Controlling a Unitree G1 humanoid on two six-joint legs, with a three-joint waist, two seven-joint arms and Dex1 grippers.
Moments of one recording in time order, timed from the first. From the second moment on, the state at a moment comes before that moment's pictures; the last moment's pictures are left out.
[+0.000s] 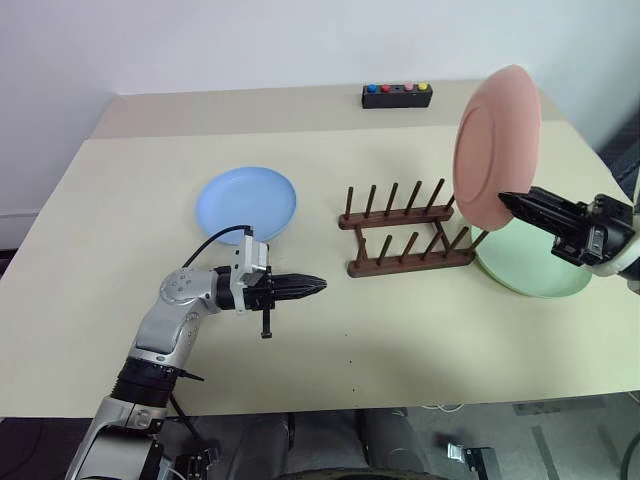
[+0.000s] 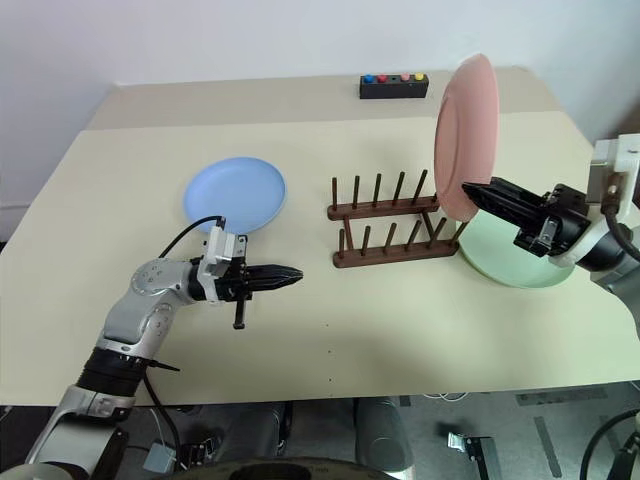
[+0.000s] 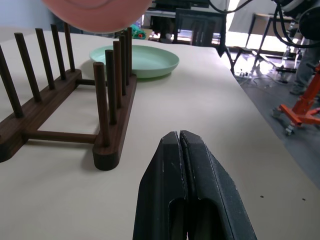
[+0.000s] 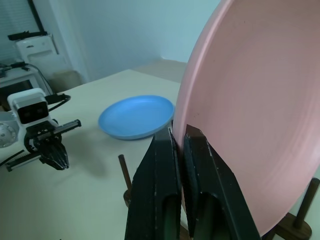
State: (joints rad) left arm -0.33 0.44 -0.12 0.04 -0.46 0.10 -1.28; right arm -0.16 -0.92 -0.51 -0.21 0.99 0.60 0.96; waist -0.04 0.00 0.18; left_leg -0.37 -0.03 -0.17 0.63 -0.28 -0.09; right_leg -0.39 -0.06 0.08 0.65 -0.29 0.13
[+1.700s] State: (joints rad) left arm -0.33 0.43 -0.13 -0.04 -0.46 0.17 -1.20; right arm -0.23 -0.94 -0.53 0.06 0.84 0.61 1.10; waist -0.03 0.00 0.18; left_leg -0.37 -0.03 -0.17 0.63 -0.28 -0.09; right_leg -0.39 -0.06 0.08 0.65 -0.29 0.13
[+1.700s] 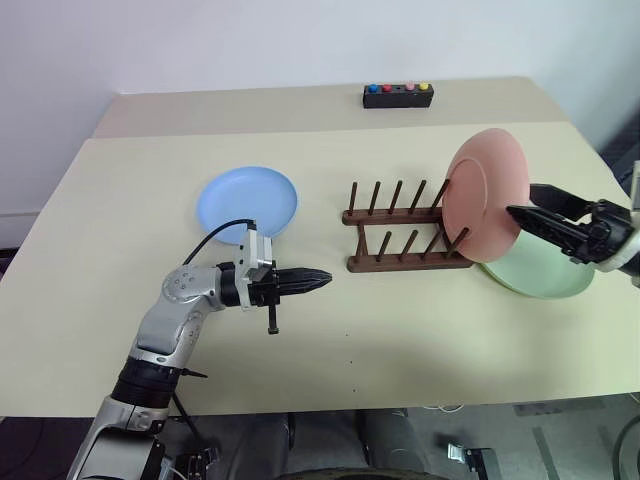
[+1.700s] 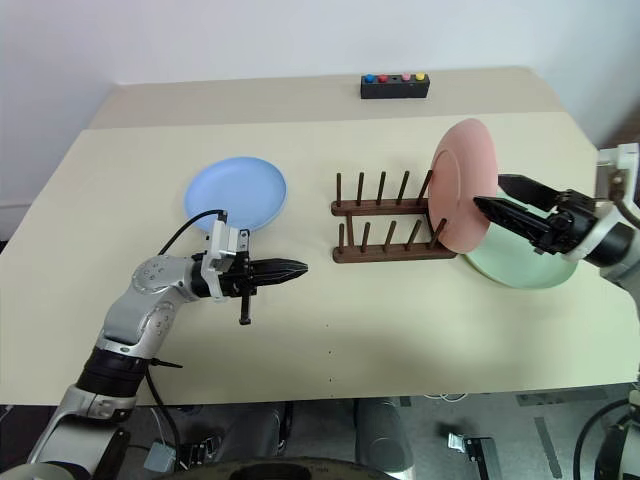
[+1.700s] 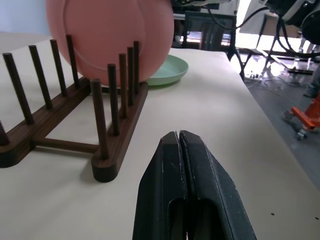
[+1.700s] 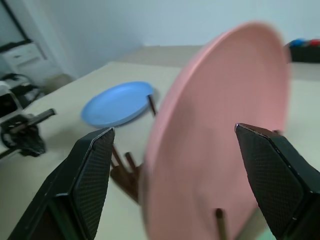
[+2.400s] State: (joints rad) left arm -0.40 0.42 -0.14 -0.01 -0.45 0.16 -1.21; right arm 0.09 -1.09 -0.35 0.11 0.25 0.24 1.14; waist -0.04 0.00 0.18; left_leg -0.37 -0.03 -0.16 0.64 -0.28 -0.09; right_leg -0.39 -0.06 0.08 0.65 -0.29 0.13
